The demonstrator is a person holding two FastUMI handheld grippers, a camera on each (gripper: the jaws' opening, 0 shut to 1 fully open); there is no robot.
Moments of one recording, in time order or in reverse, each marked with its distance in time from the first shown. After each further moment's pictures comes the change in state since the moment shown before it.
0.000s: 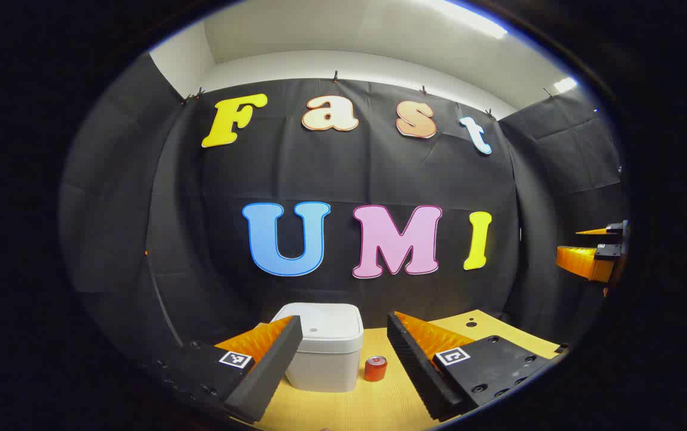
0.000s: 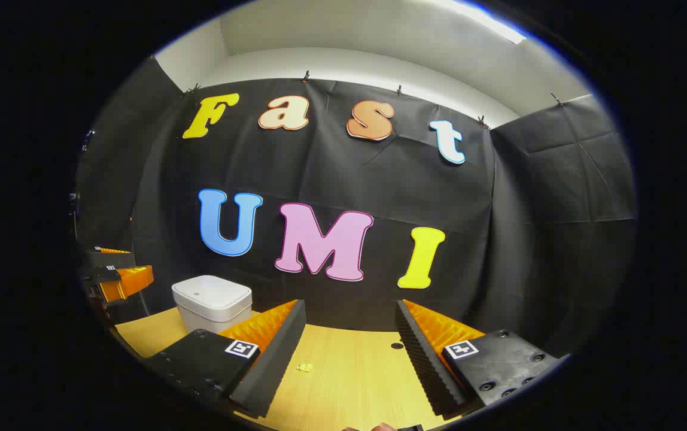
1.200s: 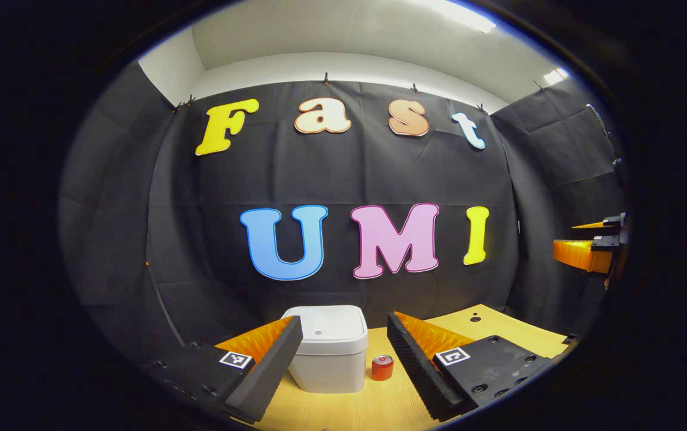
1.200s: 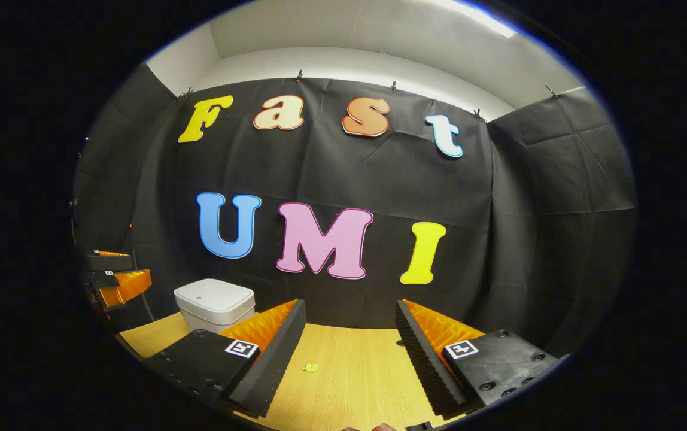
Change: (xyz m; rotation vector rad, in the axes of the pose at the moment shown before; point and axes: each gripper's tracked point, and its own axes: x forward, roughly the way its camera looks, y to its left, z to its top) left arm -0.001 0.000 0.001 0.039 0.008 -0.022; right arm 0.004 0.002 -0.005 0.040 0.007 -0.003
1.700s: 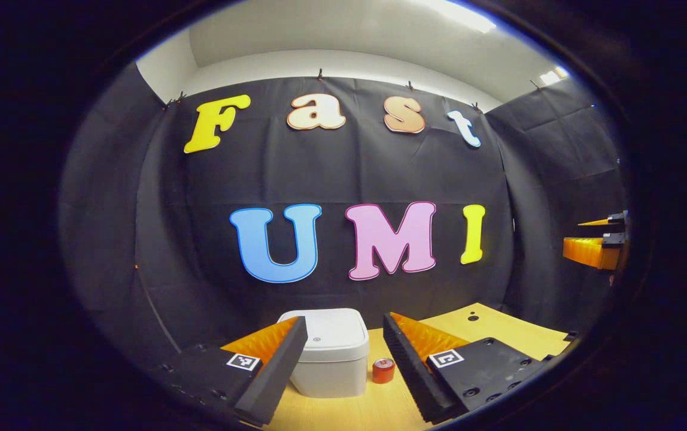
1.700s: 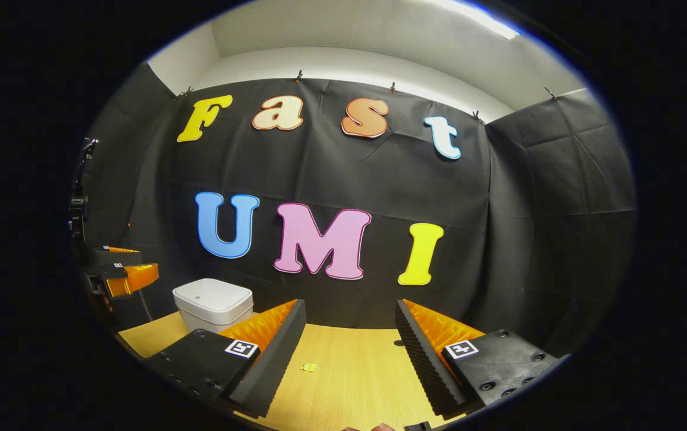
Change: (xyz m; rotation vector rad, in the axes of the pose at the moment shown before) left arm 0.038 0.012 0.001 0.018 -0.002 -0.062; right arm -0.004 -0.003 0.003 -0.011 -0.001 -0.018
